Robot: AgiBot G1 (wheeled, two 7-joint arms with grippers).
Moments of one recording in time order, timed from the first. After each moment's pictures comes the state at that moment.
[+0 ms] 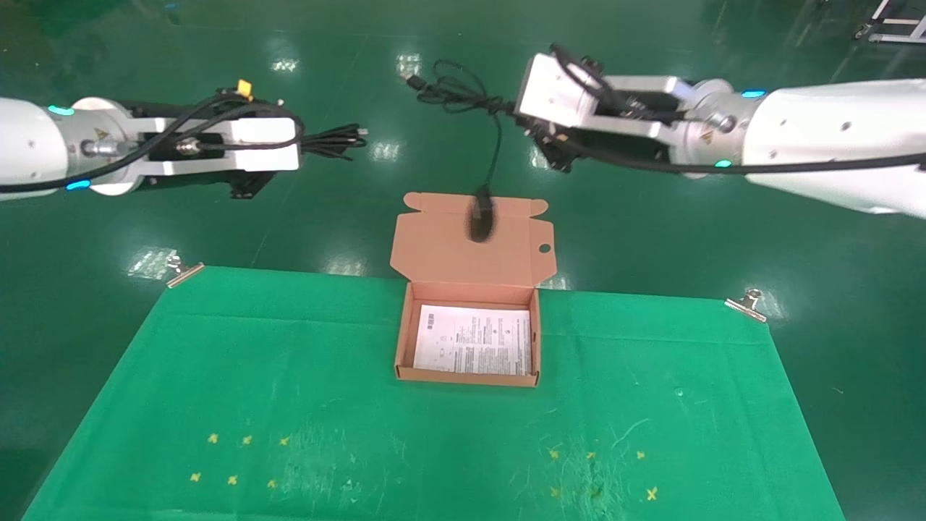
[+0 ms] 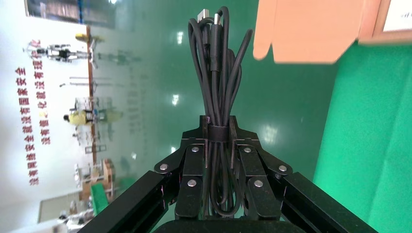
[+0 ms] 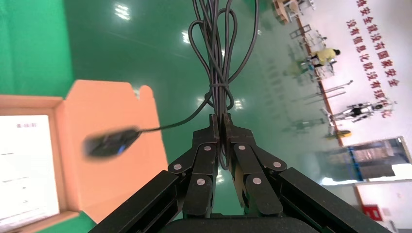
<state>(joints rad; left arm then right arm) -1.67 0.94 0.70 -1.25 2.17 1.00 -0.24 1.70 -1.06 -0.76 1.10 -1.83 -0.77 0.22</state>
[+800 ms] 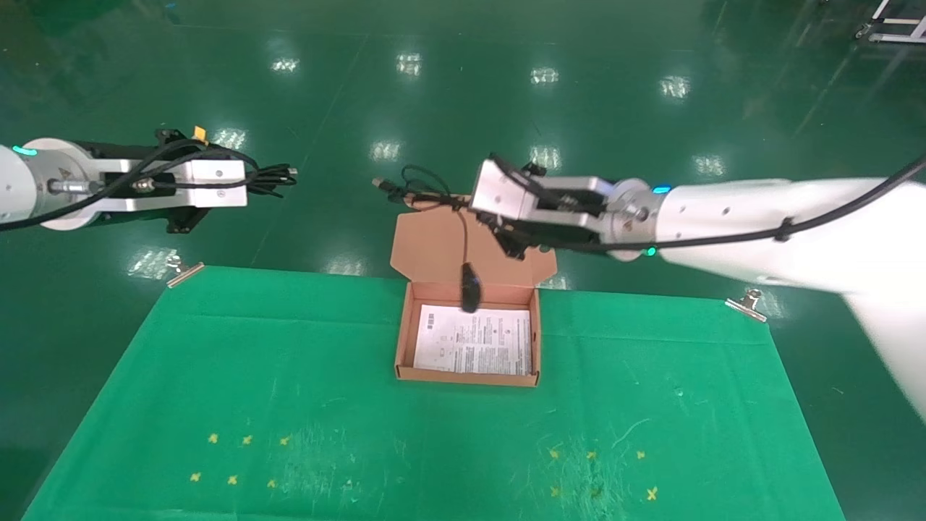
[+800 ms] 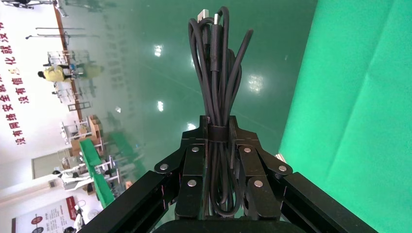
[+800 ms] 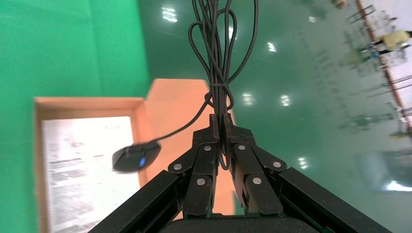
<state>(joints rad) -1.64 0.89 0.73 -1.26 2.34 1.06 -0.34 1.61 -1.17 -0.80 0.95 -1.78 -0.78 0.16</state>
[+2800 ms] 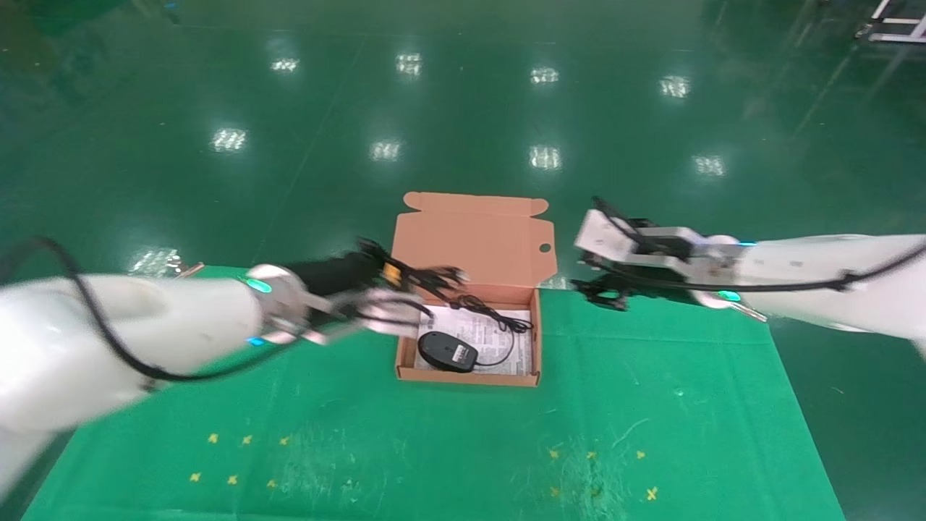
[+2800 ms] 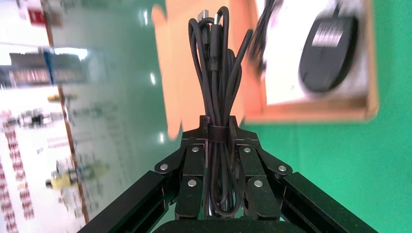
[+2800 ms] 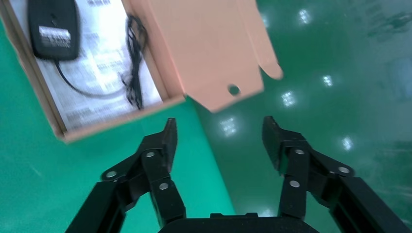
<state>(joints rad) -1.39 1.09 0.84 -1.32 2.31 0.82 -0.21 1.56 -1.02 -0.86 0.90 -1.89 -0.79 0.35</state>
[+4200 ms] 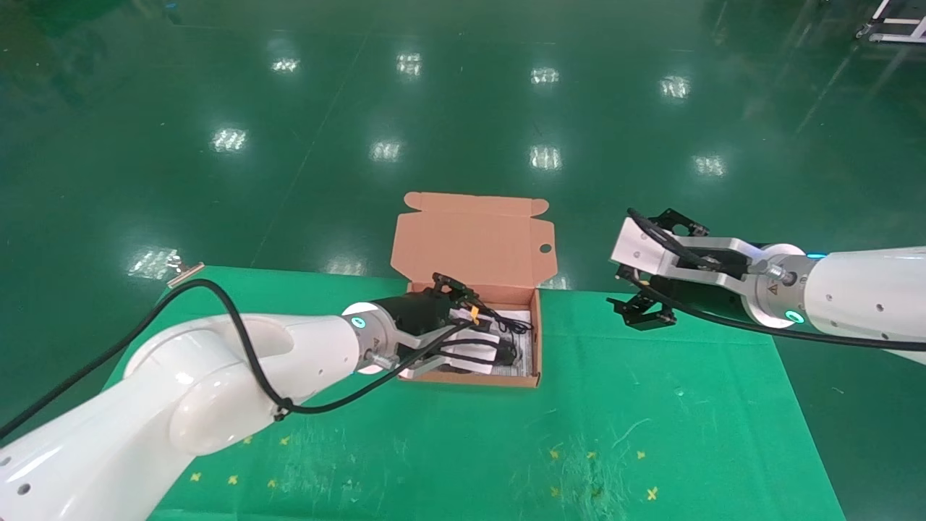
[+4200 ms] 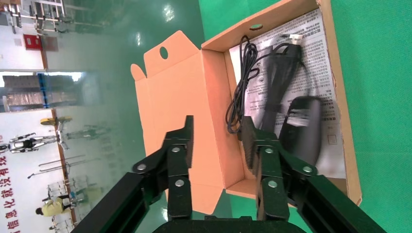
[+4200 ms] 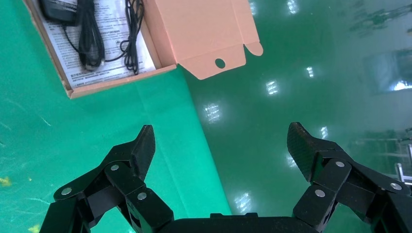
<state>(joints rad) -1.36 1.30 0.89 -1.14 2.39 0.71 -0.19 1.52 -0.83 -0.86 1.34 -2.11 -0.89 0.69</state>
